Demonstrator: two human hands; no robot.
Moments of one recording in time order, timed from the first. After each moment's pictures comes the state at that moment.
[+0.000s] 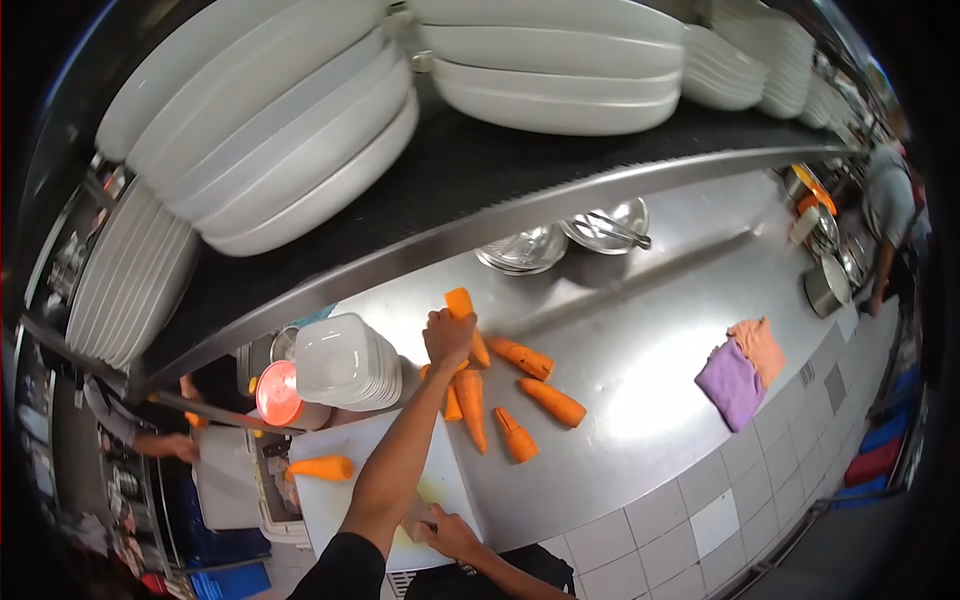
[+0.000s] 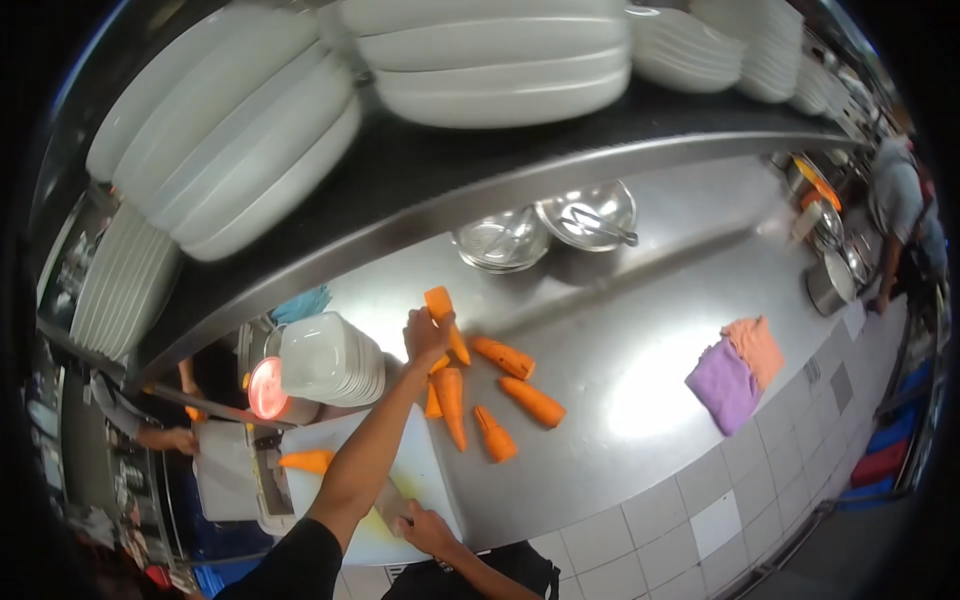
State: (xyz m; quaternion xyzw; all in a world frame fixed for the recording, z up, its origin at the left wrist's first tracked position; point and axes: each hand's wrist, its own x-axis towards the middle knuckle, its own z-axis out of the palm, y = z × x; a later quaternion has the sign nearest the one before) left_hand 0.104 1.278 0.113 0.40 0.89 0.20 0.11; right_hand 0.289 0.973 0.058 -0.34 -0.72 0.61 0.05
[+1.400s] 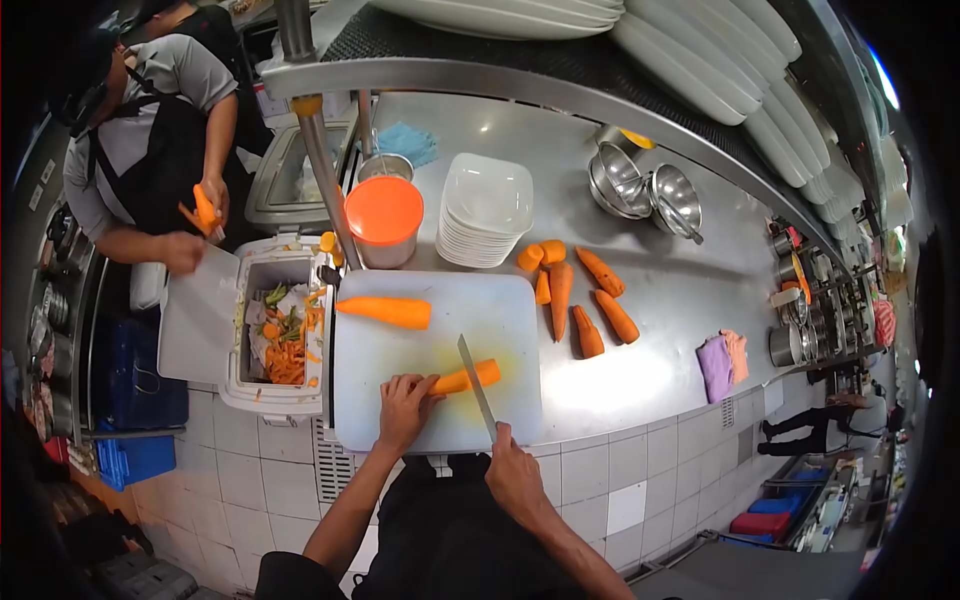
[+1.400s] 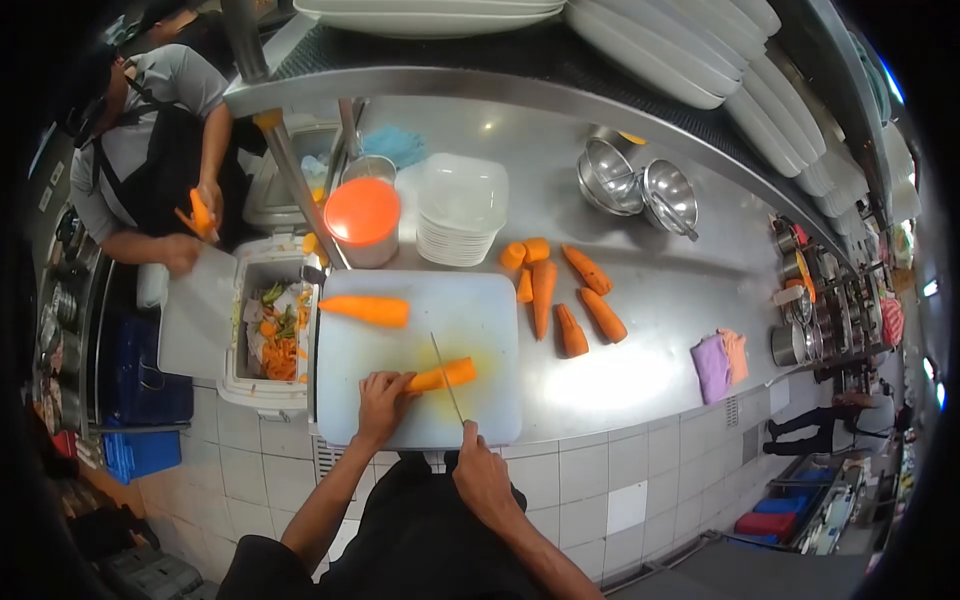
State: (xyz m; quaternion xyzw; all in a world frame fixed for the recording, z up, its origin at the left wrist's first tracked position) left_hand 0.088 0.791 0.079 0.49 0.78 0.39 0.03; right_hand 0.284 0.857 0.206 -0.42 -0.85 0.32 -0.04
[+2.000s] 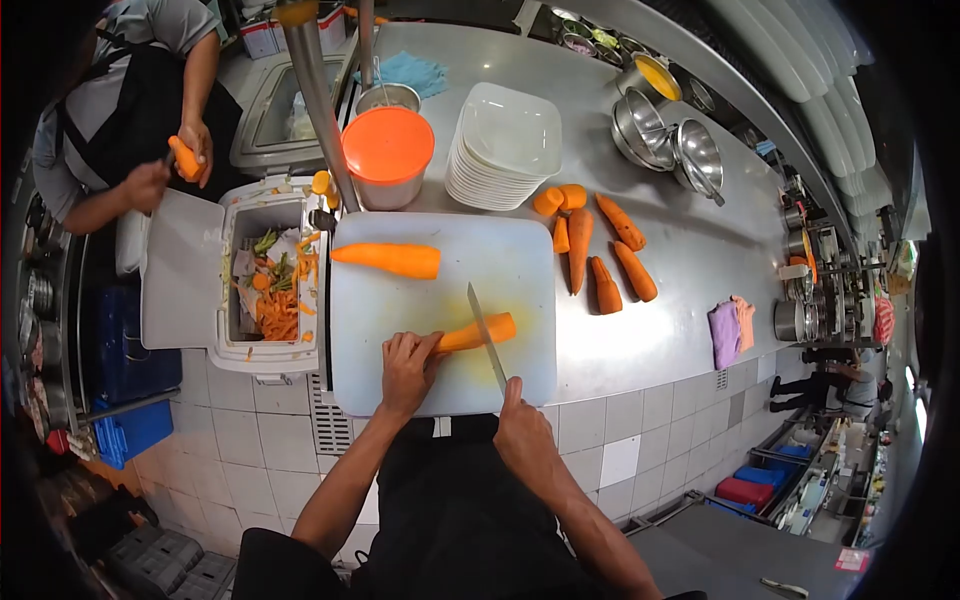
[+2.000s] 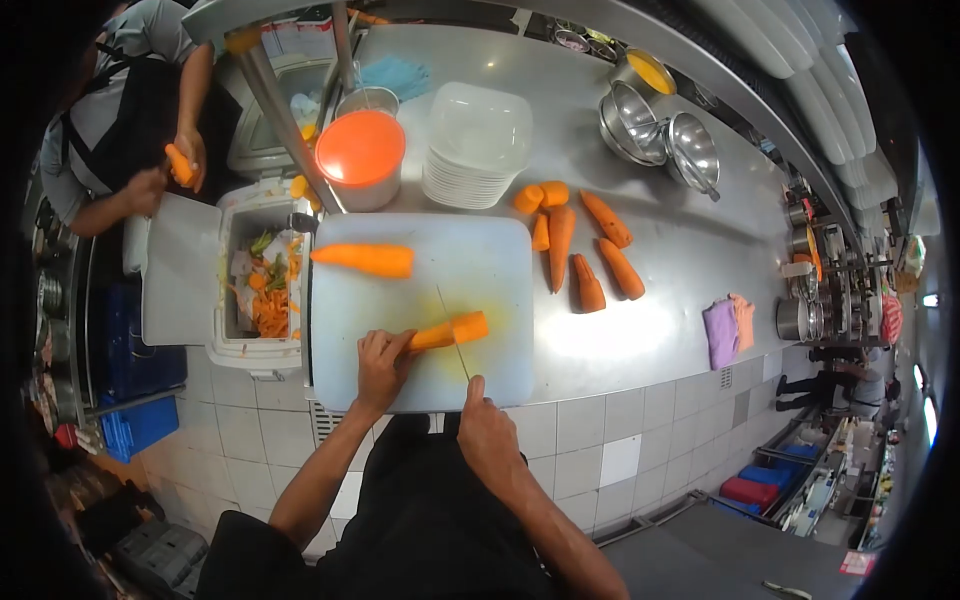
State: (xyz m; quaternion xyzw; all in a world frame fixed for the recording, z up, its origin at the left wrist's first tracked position) left_hand 0.085 0.791 0.076 0.48 0.77 0.42 0.04; right_hand 0.259 0.864 0.210 -0.41 -0.86 0.29 -0.07
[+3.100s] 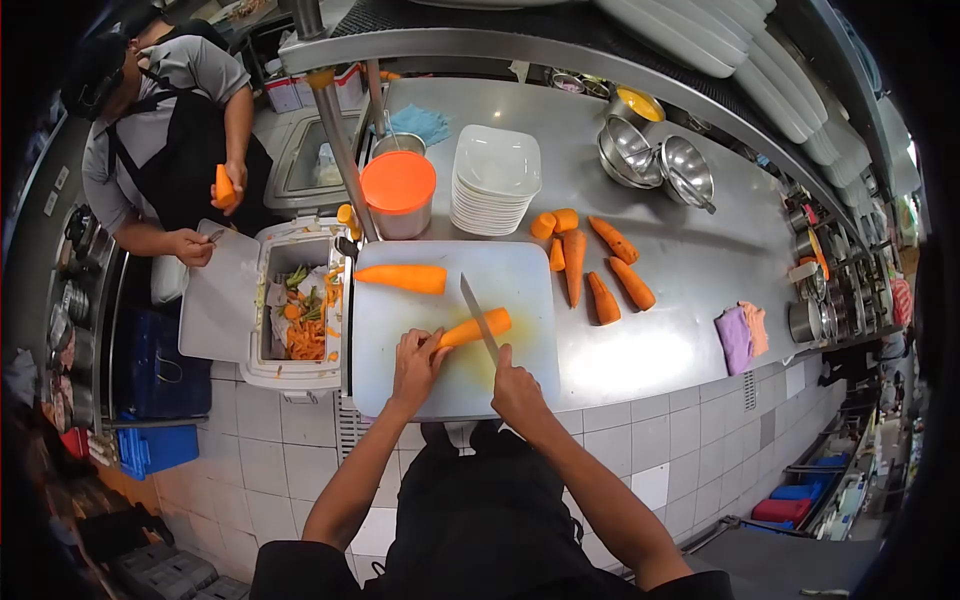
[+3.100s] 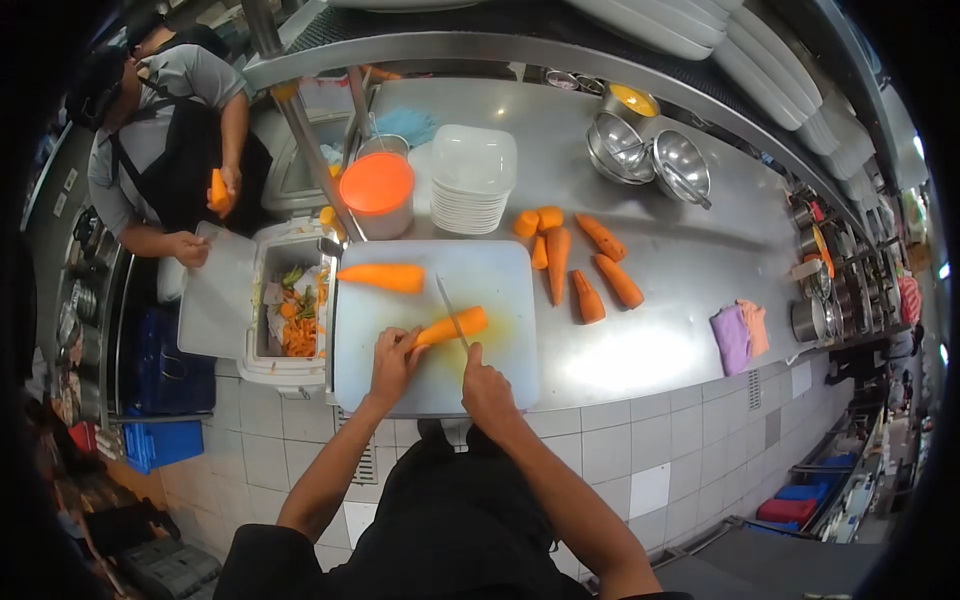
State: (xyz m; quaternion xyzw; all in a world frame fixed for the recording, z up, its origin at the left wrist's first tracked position) left_hand 0.074 0.800 0.069 0.47 0.78 0.40 0.03; right_hand 0.242 0.903 0.161 -0.36 -0.89 0.27 -0.06
